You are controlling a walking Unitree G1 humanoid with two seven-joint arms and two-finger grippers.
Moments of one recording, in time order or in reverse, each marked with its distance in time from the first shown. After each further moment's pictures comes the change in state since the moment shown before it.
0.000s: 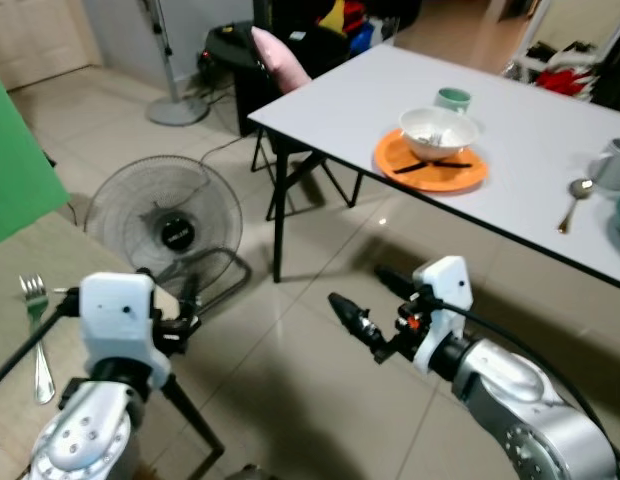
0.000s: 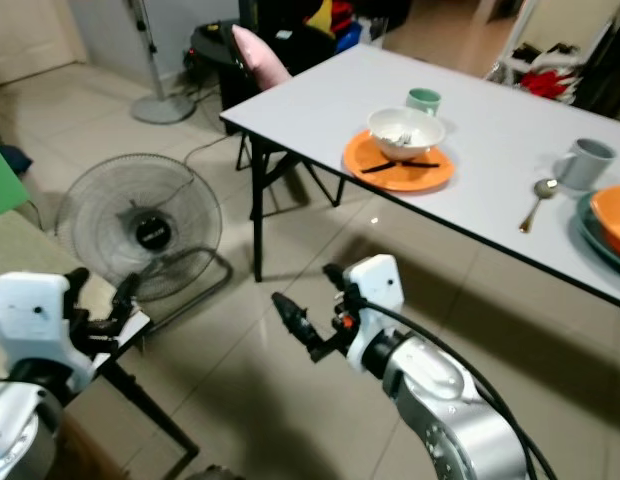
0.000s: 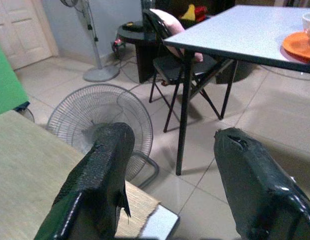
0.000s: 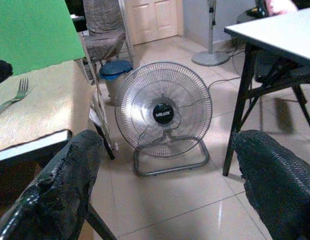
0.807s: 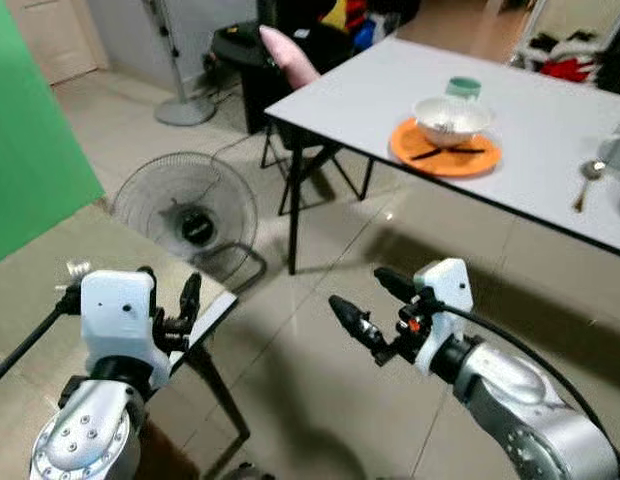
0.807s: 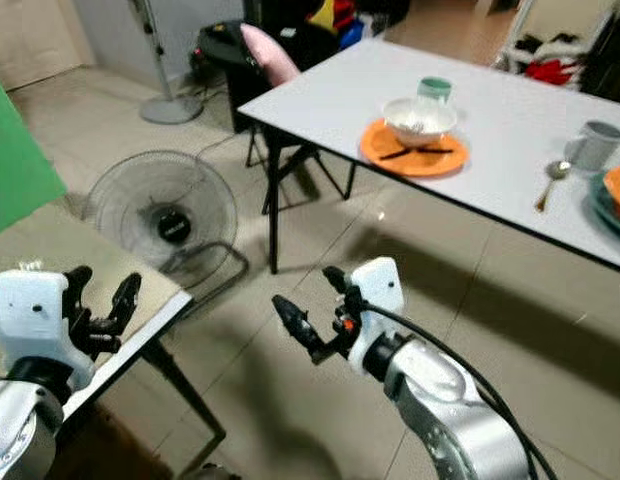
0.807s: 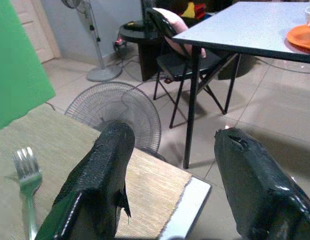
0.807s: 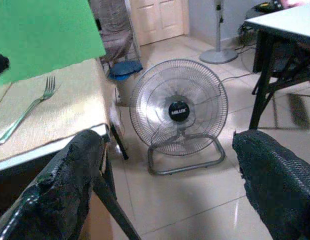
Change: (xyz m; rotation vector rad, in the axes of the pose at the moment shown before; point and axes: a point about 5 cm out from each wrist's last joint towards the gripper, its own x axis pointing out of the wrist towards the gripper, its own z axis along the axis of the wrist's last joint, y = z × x) left arm -0.001 -0.002 0.004 -0.001 -0.002 -0.015; right arm -0.003 -0.002 -0.002 0.007 0.007 -0.010
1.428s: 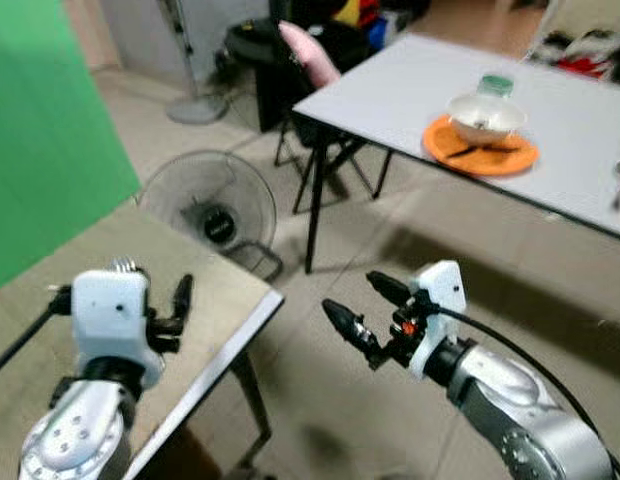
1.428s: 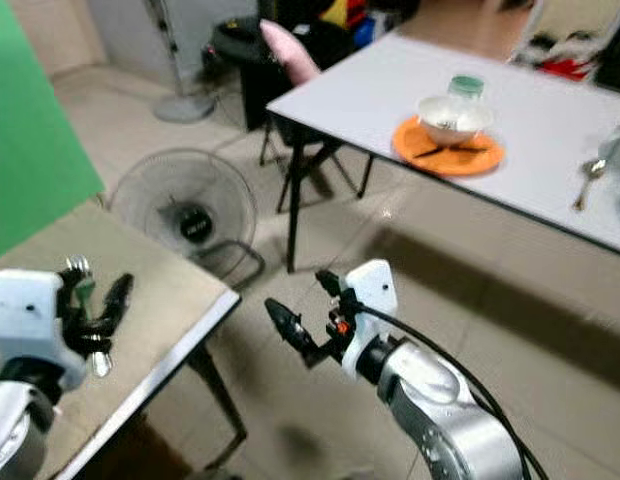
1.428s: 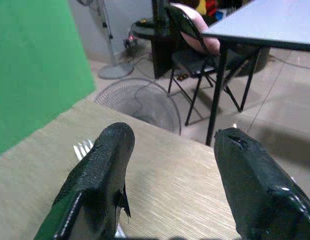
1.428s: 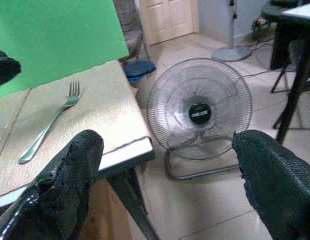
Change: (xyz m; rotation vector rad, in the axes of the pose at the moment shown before) left arm -0.001 0.006 0.000 0.014 0.011 0.021; right arm 0.003 0.005 0.001 0.021 -0.008 0.027
